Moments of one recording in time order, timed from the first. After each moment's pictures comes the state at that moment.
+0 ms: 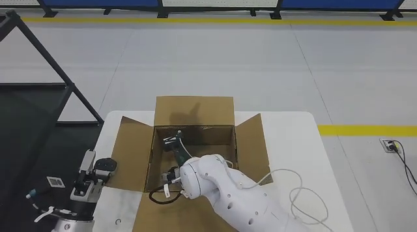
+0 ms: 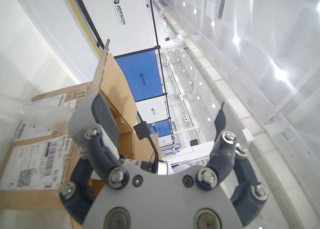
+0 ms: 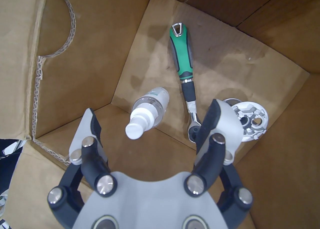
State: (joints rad) left arm 1.60 -1.28 -1.77 -2.02 -0.22 -0.19 -0.16; right arm -0.41 -1.65 0.57 -1.17 -0.82 0.47 1.06
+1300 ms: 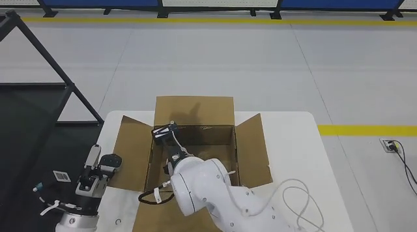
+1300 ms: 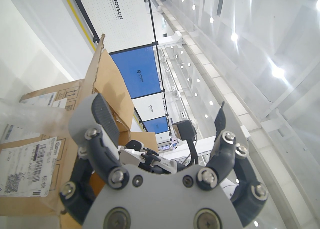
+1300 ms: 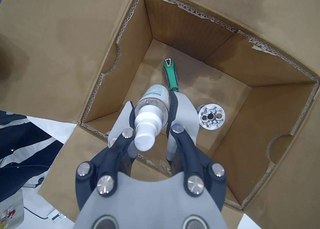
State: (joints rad) left arm 1.55 -1.28 -1.74 -2.01 -0.22 -0.18 -0.17; right arm -0.47 -1.64 0.64 -1.49 -1.16 0.55 1.23
